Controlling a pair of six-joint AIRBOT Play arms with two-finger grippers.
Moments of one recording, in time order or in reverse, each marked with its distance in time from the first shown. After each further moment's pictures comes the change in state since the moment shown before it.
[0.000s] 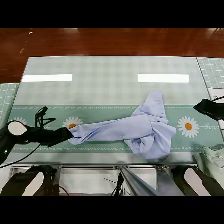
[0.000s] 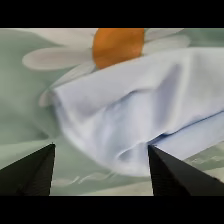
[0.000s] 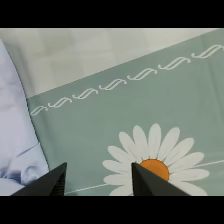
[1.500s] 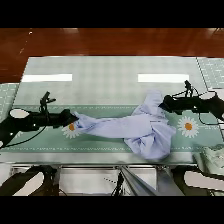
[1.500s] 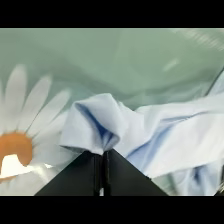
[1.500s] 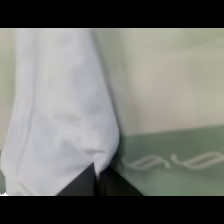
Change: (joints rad) left arm 0.002 -0.221 0.146 -0.427 0.120 0.282; right arm 0.312 -0.512 0.002 0.419 -0.258 -0.056
